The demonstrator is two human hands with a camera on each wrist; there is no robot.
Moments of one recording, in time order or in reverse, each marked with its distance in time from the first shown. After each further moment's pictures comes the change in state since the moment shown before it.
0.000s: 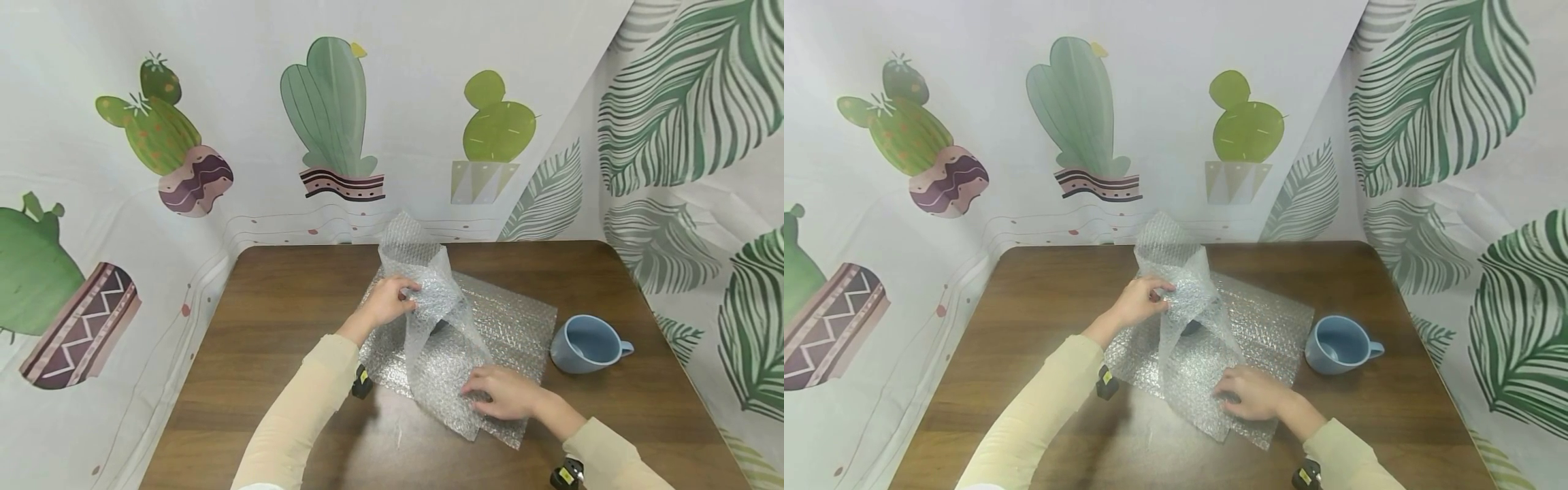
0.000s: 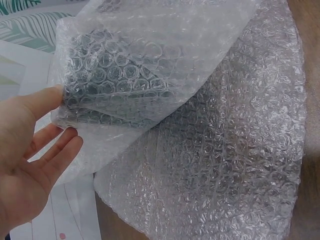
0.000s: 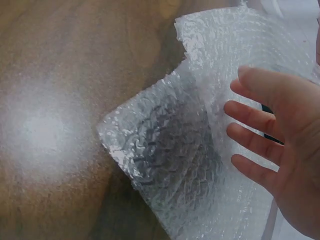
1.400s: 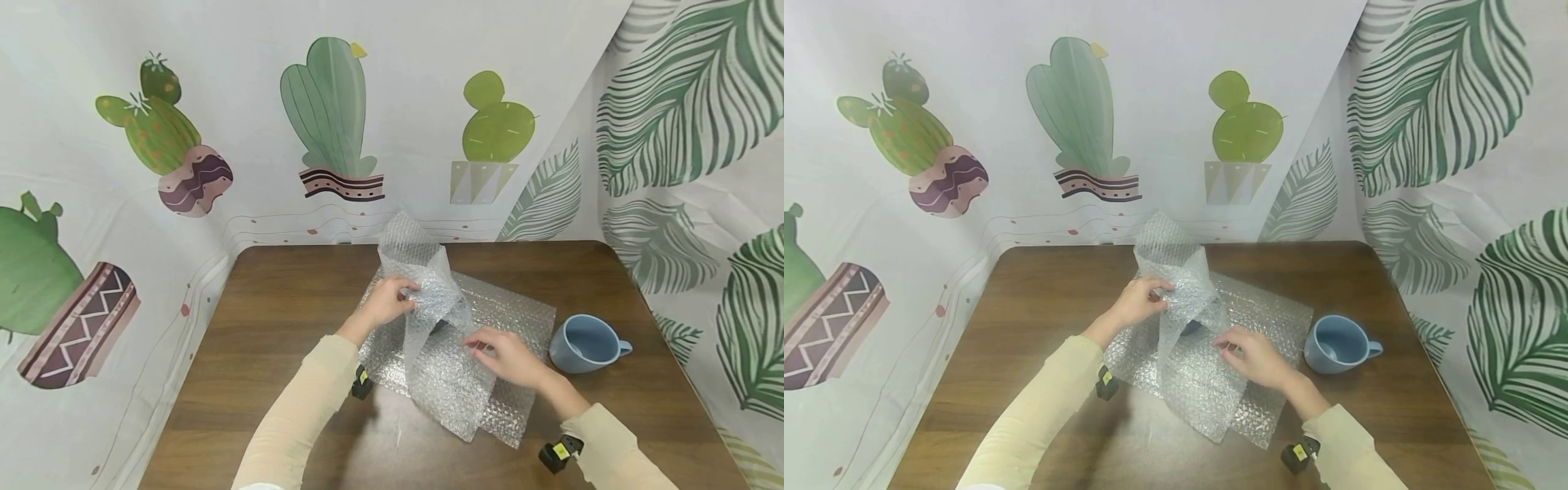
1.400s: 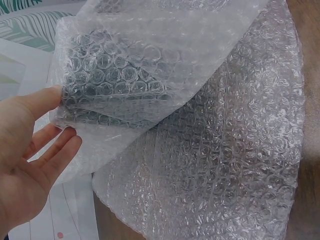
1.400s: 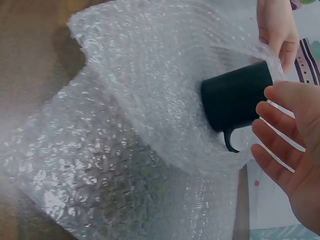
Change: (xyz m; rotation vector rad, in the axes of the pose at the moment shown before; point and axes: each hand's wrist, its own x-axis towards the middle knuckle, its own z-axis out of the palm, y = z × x) left_hand 0.001 -0.004 0.003 -0.027 0.025 0.028; right_hand 0.022 0.012 -0.035 0.198 0.439 0.098
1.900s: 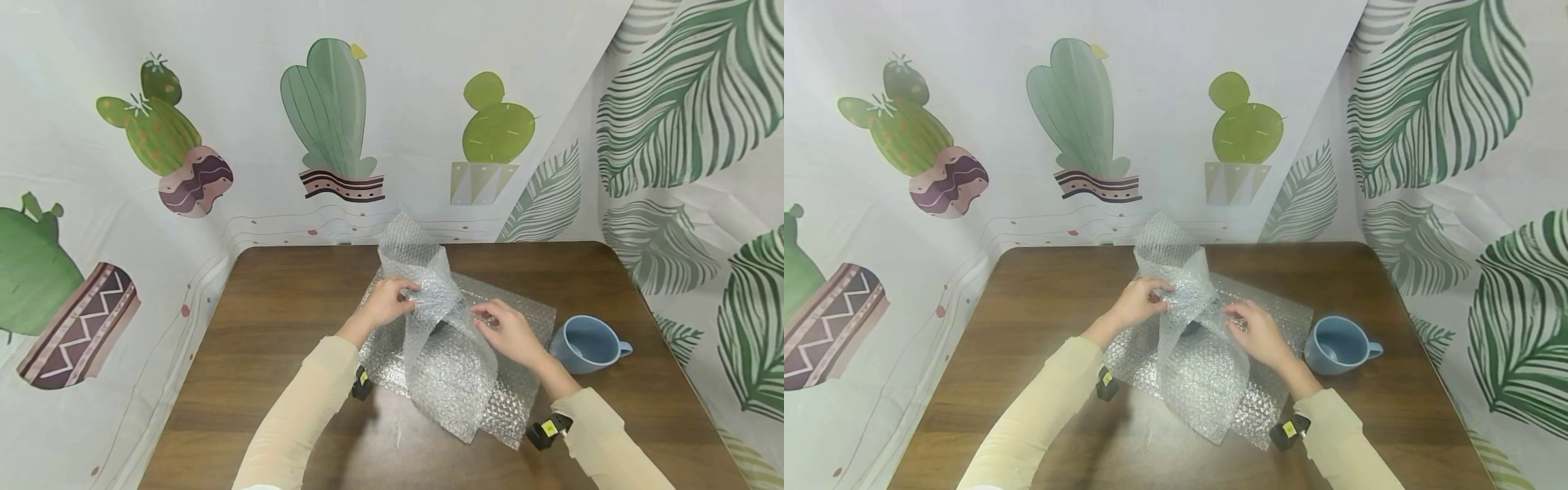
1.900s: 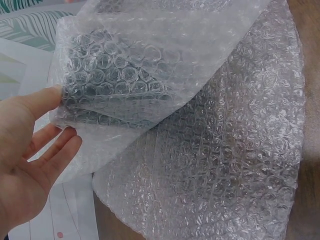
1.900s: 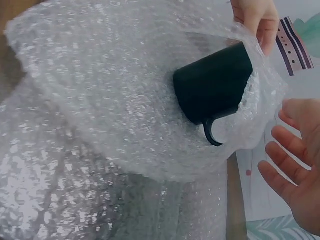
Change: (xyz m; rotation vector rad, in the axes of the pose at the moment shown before) left_hand 0.000 0.001 0.000 -0.007 0.000 -0.018; right_hand 0.025 0.013 -0.011 -0.060 0.176 0.173
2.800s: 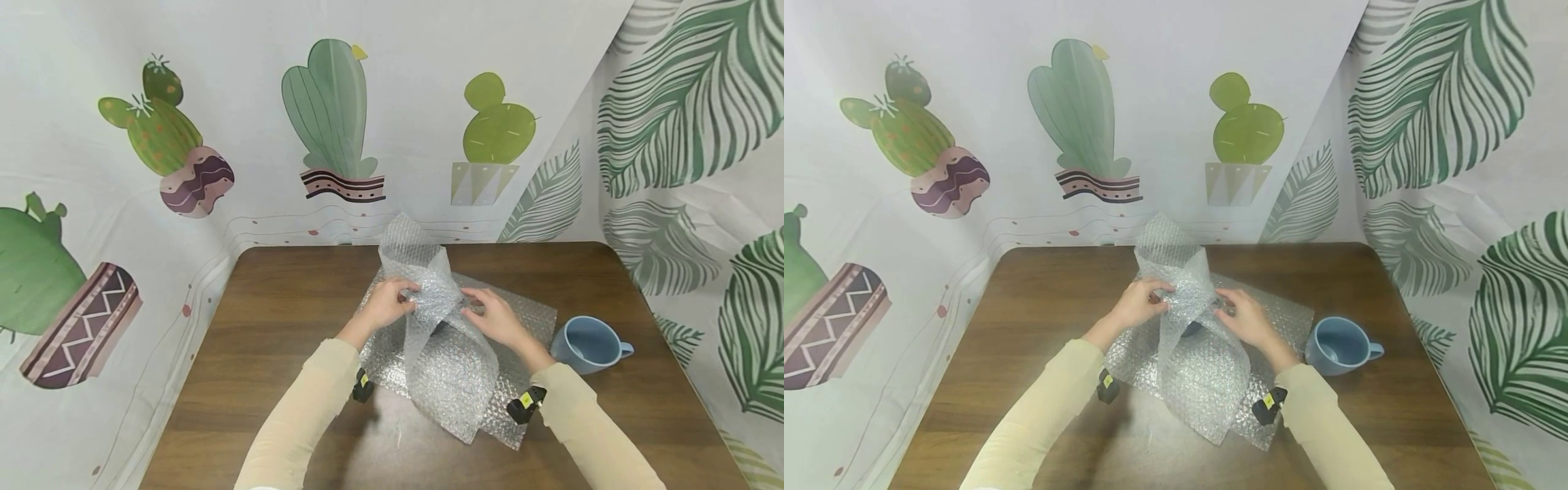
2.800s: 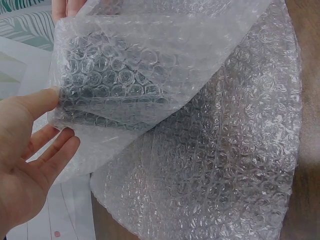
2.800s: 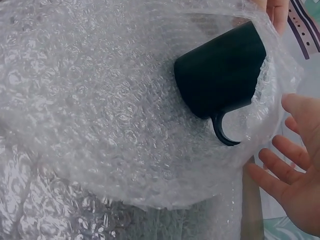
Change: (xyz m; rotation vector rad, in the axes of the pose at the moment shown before) left_hand -0.003 0.000 0.002 0.004 0.021 -0.001; right_hand 0.030 0.012 0.018 0.051 -0.101 0.166
